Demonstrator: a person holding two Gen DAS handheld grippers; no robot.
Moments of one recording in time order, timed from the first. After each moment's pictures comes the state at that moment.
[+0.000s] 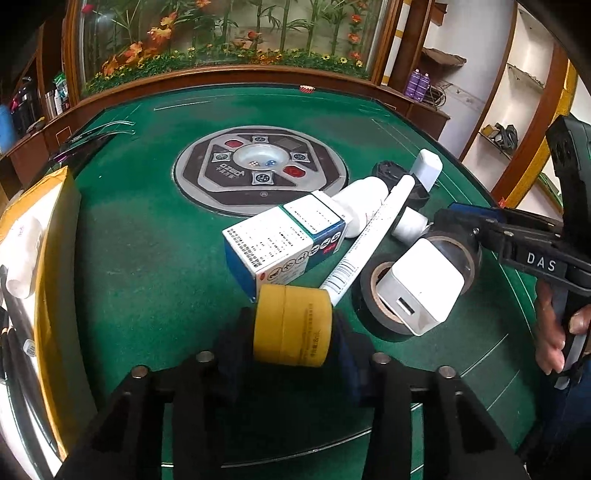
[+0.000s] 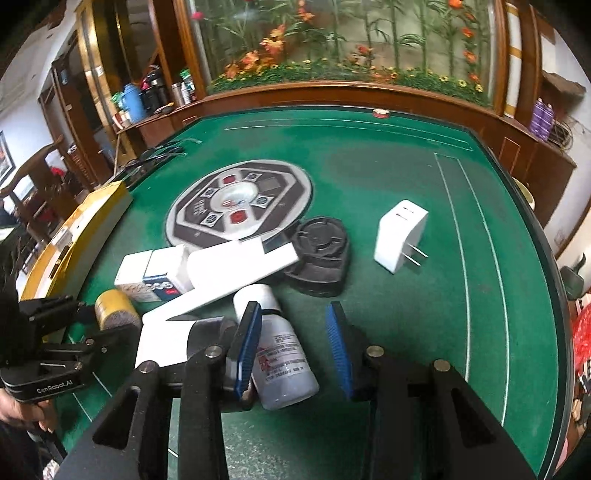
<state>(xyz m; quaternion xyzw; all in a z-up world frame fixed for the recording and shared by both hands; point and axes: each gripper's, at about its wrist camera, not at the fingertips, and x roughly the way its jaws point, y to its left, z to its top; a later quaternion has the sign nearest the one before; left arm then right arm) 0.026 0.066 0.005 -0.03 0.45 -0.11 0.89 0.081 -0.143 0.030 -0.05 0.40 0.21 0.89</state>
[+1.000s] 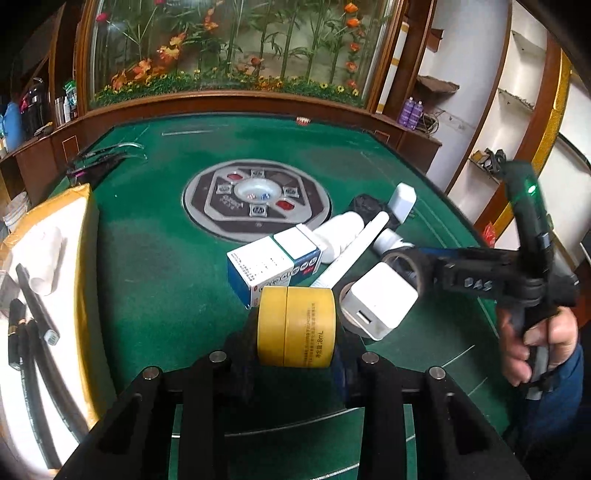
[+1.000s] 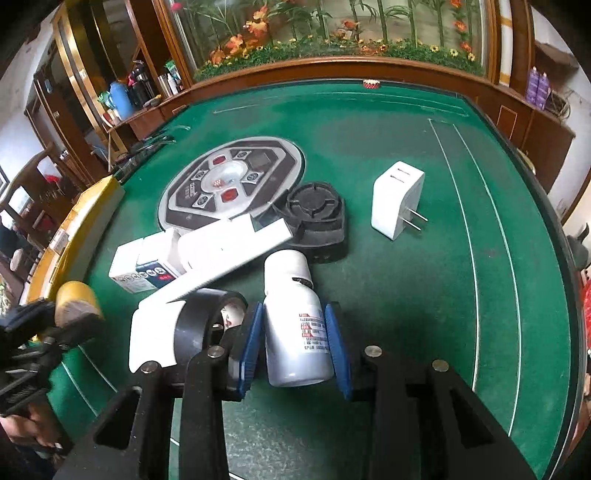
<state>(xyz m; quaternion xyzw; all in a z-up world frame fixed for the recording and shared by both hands) -0.003 0.074 0.041 -0.06 0.40 -0.11 0.91 0.082 -0.146 0.022 -0.02 0.45 0.19 0.87</state>
